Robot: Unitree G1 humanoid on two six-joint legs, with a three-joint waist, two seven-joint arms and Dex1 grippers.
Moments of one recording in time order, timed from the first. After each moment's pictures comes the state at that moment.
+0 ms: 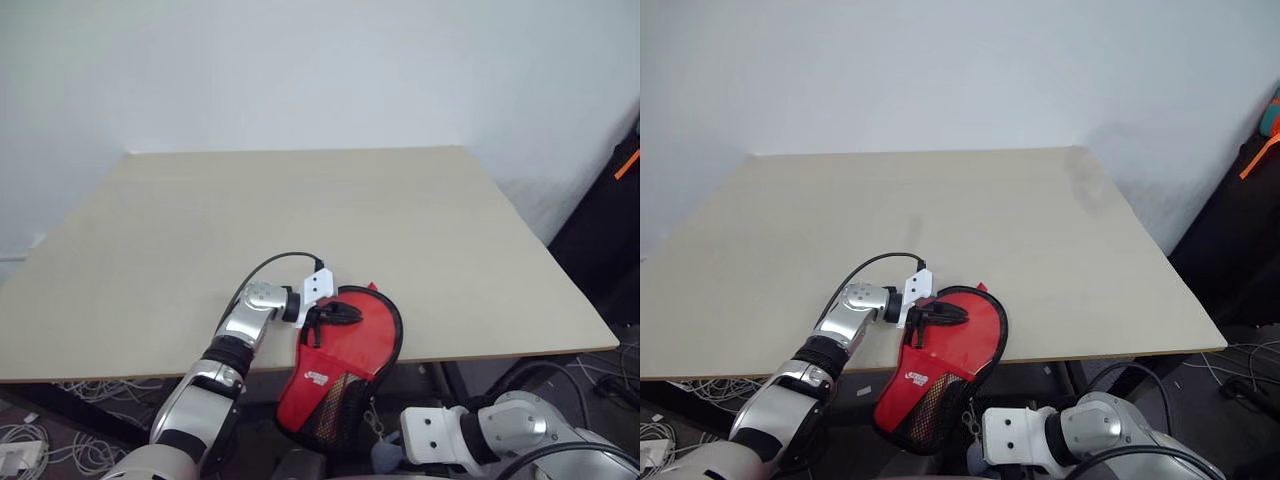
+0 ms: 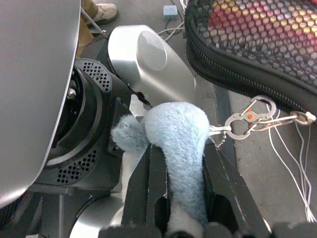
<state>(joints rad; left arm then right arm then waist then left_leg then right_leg) -0.62 0.27 -0.26 0.80 -0.03 -0.17 -1.26 0.08 -0.90 0.63 -0.84 0.00 0.66 0.98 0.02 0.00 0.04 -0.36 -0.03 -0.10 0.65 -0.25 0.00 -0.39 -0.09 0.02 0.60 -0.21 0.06</state>
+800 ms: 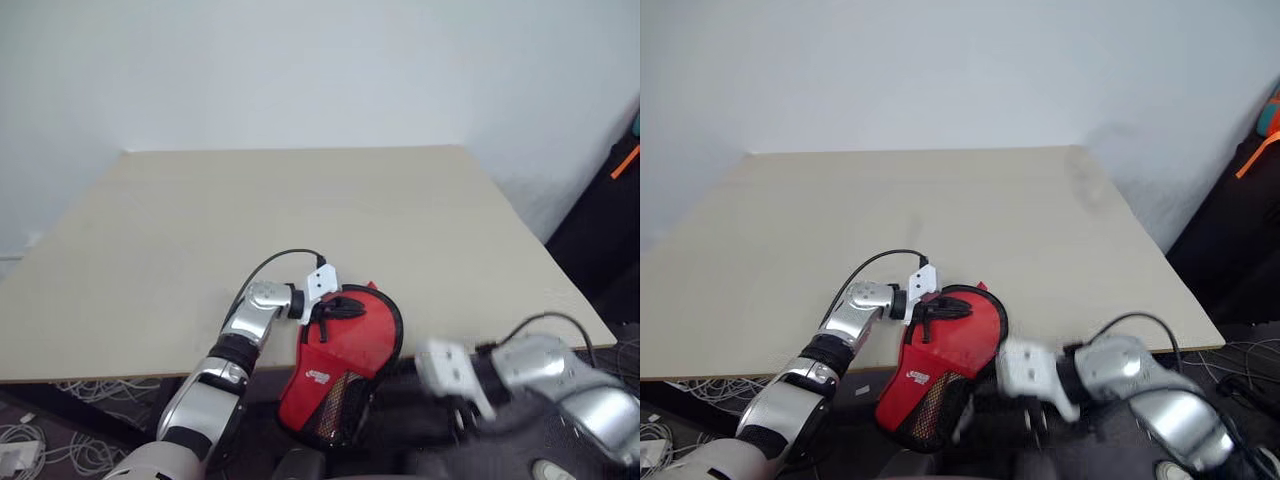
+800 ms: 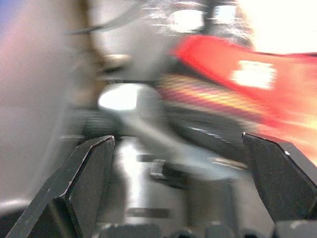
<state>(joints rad) -0.61 0.24 -0.23 0.80 -0.02 -0.17 -1.18 -0.19 -0.80 0.32 -0.56 0.32 0.62 1.09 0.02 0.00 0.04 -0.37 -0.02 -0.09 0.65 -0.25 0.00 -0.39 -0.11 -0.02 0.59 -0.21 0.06</state>
